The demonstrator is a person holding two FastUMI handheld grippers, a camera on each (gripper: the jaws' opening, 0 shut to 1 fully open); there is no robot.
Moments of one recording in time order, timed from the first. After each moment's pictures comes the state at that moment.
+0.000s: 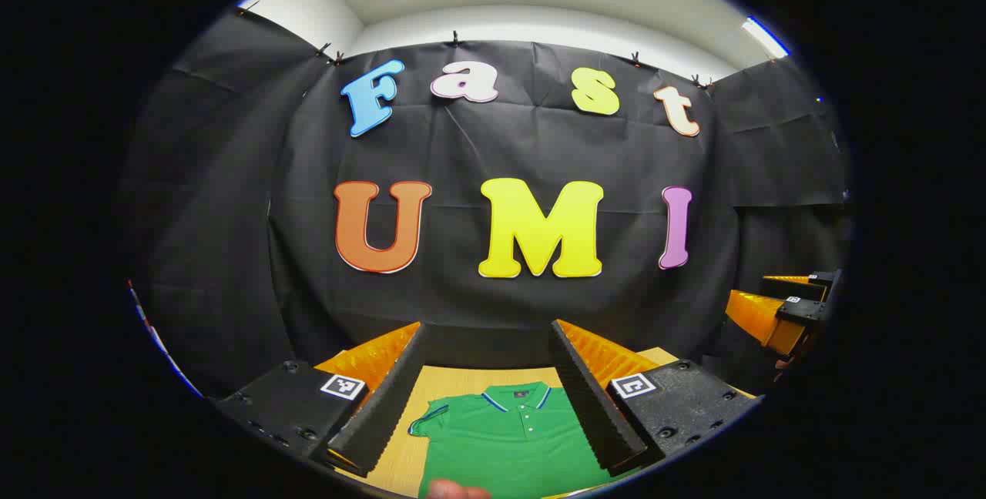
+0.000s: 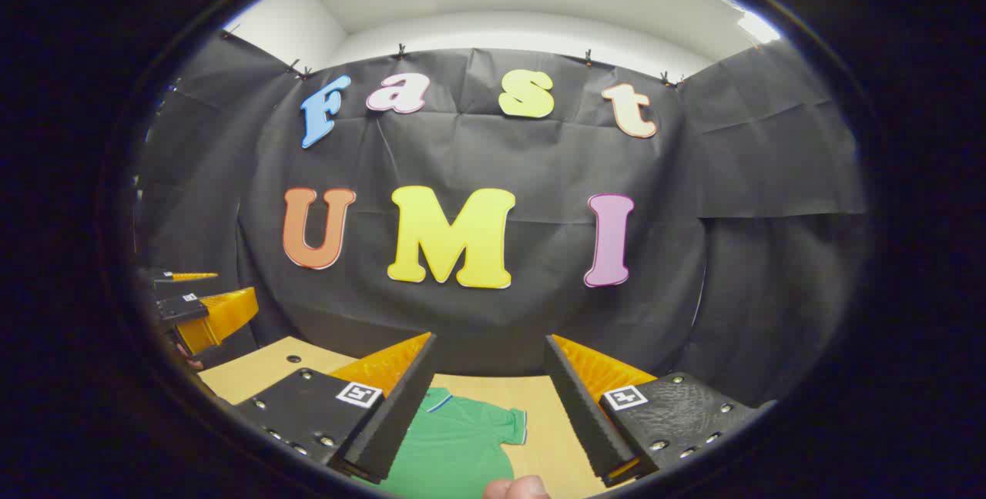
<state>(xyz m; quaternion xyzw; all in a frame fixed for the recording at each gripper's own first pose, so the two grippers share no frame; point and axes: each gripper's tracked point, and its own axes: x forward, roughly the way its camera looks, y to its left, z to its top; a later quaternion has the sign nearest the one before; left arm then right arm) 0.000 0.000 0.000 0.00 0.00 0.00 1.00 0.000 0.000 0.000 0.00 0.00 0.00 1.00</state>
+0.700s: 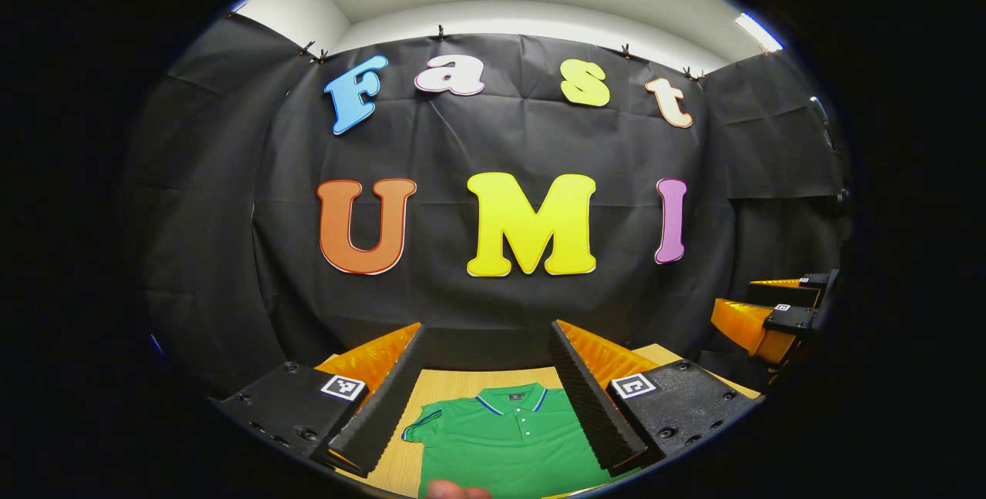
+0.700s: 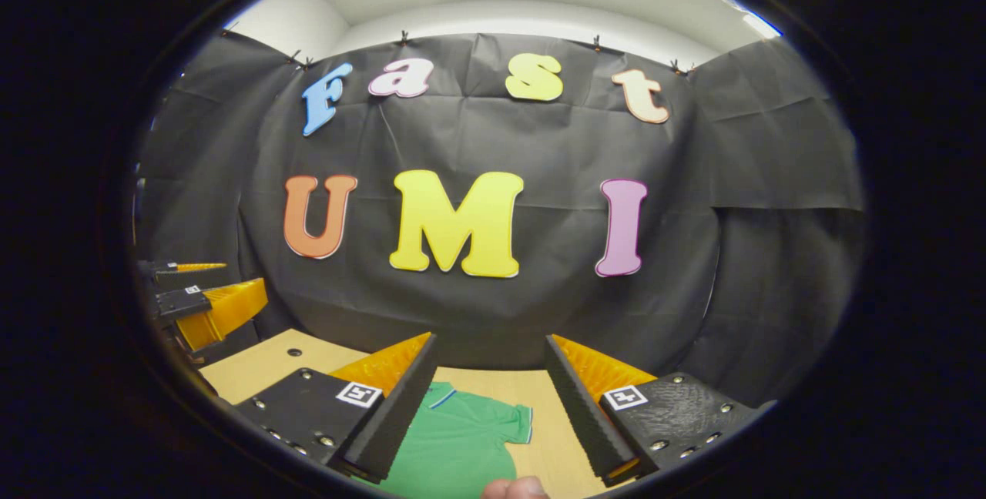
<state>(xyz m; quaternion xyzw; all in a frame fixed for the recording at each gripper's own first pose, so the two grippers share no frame) 0.023 -0.012 -0.007 0.01 0.01 -0.01 1.00 0.027 -0.004 -0.012 0.00 0.02 0.01 1.00</state>
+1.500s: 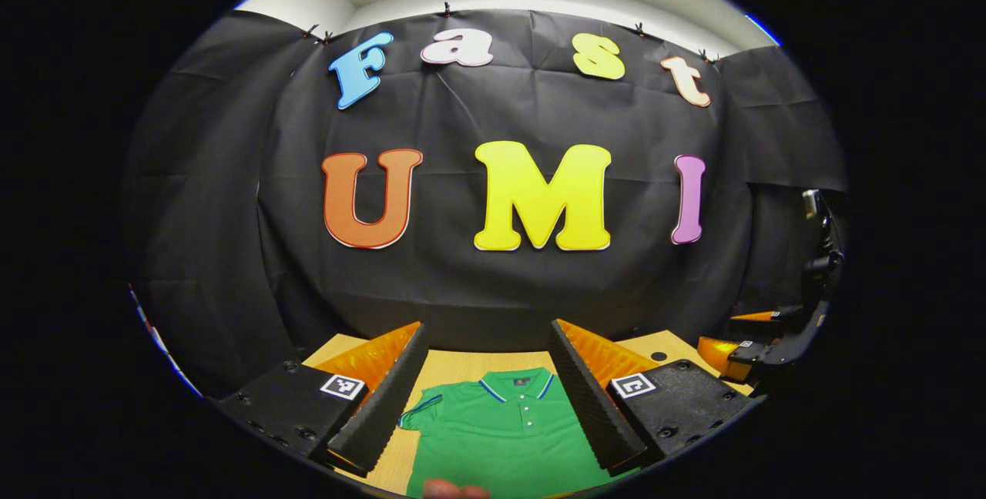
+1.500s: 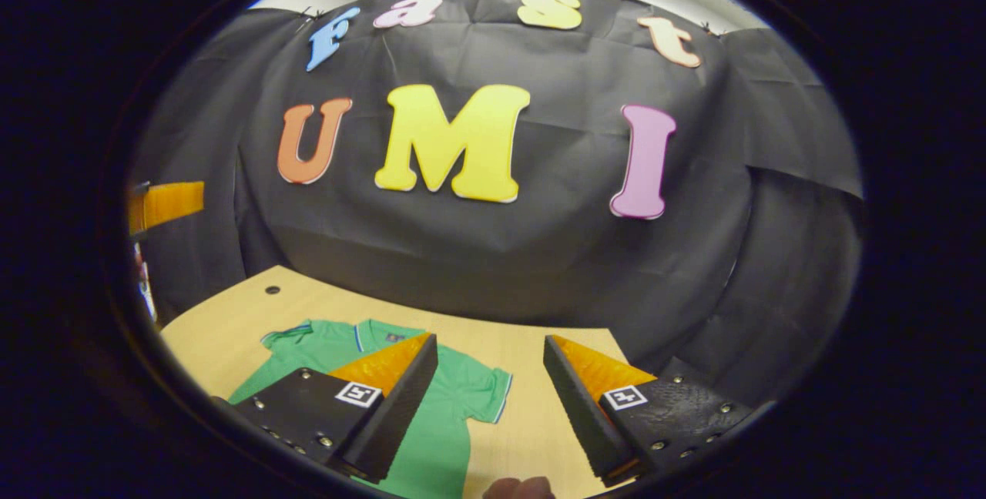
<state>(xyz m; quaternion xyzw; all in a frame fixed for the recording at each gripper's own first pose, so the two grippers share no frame) 0.046 -0.014 -0.040 0.01 0.06 0.02 1.00 0.123 -0.062 -0.151 -0.04 0.16 0.06 0.99</state>
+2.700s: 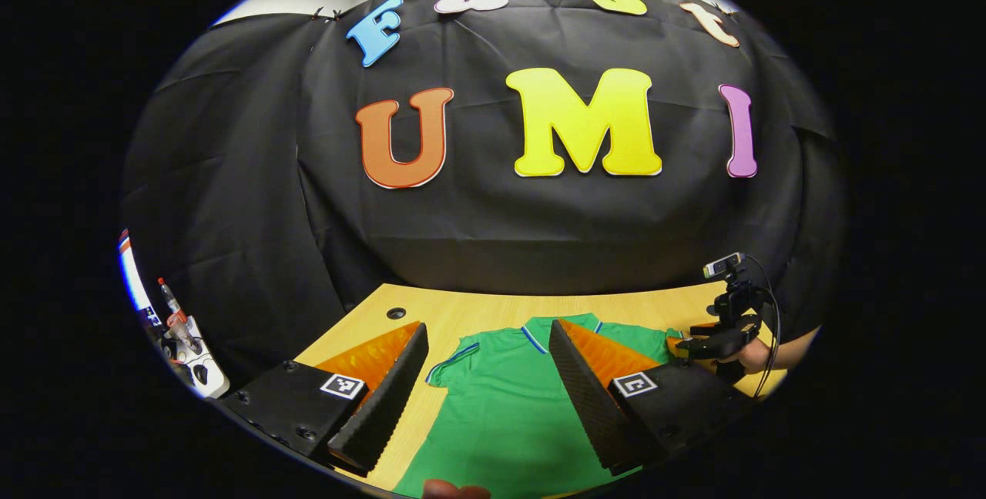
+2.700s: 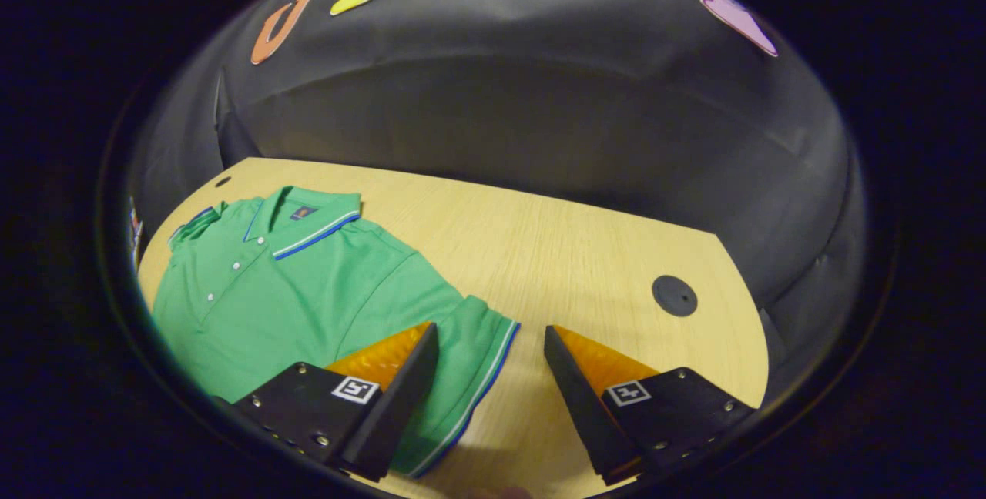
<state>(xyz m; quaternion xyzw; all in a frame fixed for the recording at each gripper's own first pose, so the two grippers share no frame) 0.044 -0.013 -0.122 0.03 0.17 0.12 0.98 0.307 -0.076 -0.430 -0.05 0.34 0.15 0.93</state>
